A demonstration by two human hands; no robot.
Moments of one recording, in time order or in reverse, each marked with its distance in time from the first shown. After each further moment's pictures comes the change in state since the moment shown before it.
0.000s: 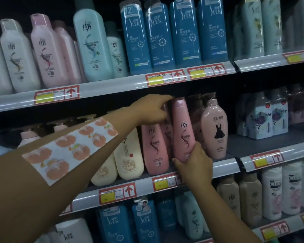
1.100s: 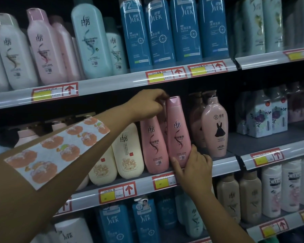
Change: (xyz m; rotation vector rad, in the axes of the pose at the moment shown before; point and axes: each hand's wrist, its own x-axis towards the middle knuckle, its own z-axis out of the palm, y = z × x) left_hand -0.007 -0.011 -0.004 -0.297 0.055 -0.035; right_hand -0.012 0.025 0.021 -0.215 0.059 -0.201
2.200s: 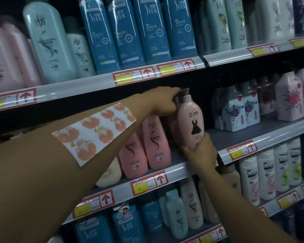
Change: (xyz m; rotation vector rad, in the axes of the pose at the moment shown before) left_hand 0.063 0.078 0.051 0.387 -0.173 0.161; right_hand 0.064 0.068 -0.031 0.309 0.072 0.357
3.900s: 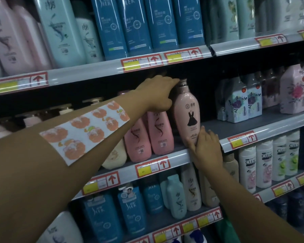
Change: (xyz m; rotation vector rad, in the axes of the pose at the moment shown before) left_hand -0.031 -0.017 0.010 0.174 0.139 0.025; right_hand -0.023 0.021 -0.015 -0.388 -0.099 -0.329
